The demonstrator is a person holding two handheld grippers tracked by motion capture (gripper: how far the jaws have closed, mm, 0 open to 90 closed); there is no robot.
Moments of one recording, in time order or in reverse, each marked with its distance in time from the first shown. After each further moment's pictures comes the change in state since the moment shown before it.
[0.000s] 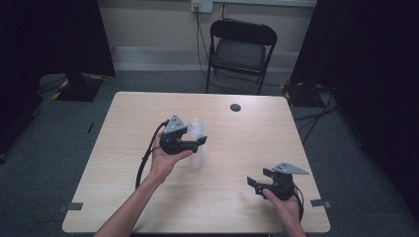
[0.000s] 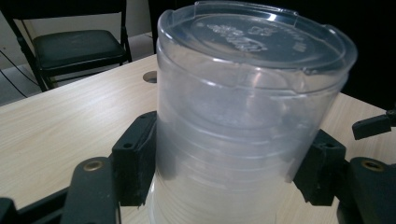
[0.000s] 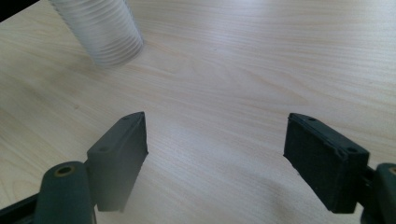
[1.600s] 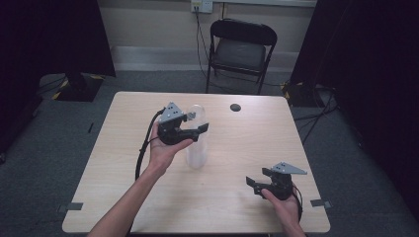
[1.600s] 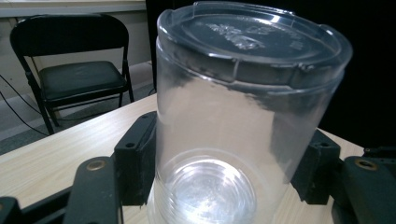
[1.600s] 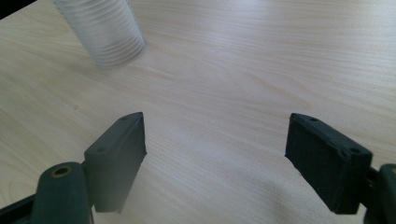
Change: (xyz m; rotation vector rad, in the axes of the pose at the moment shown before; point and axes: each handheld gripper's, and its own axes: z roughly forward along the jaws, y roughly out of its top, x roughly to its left) left arm -0.007 0.044 -0.020 -0.101 -0.008 -0.008; right arm 0.002 0.000 0.003 -0.005 0.000 -0.016
